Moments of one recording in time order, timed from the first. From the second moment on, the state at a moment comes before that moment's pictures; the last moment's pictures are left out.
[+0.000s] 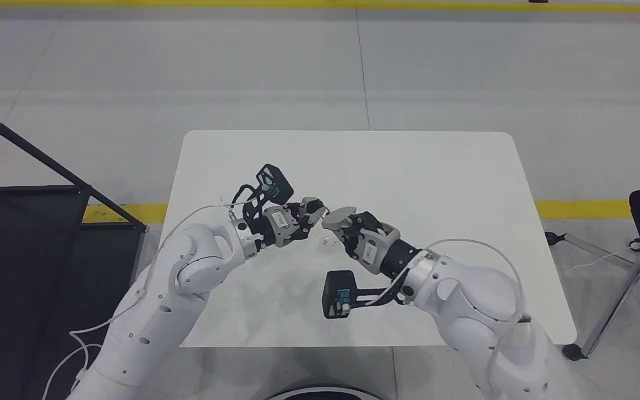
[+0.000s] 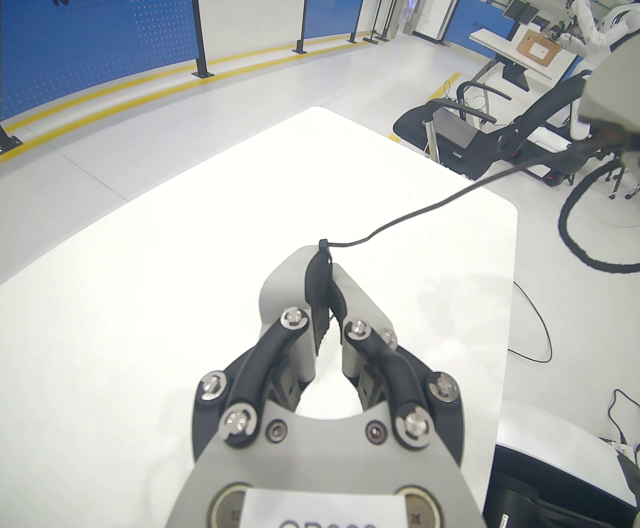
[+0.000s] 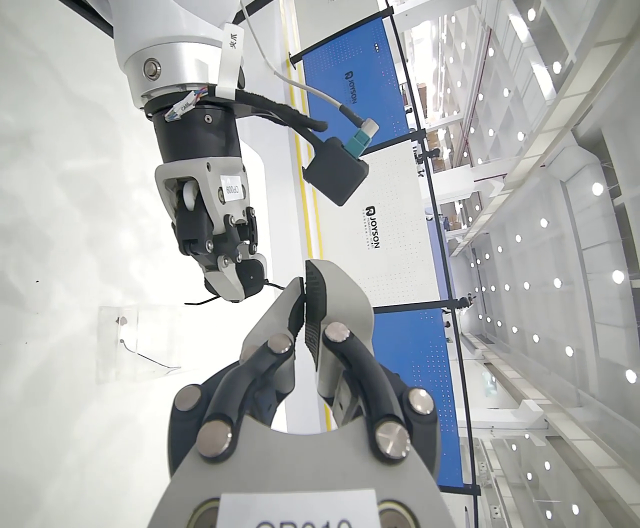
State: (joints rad) left arm 1.09 -1.10 -1.17 -1.69 0.82 -0.54 -0.41; right arm -1.12 -1.11 1.06 -2.16 -2.20 -0.64 0.06
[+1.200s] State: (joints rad) left arm 1.11 -1.10 -1.18 -1.71 0.81 -0.53 -0.35; right arm -1.05 -1.12 1.00 -2.12 -2.23 -0.86 0.06
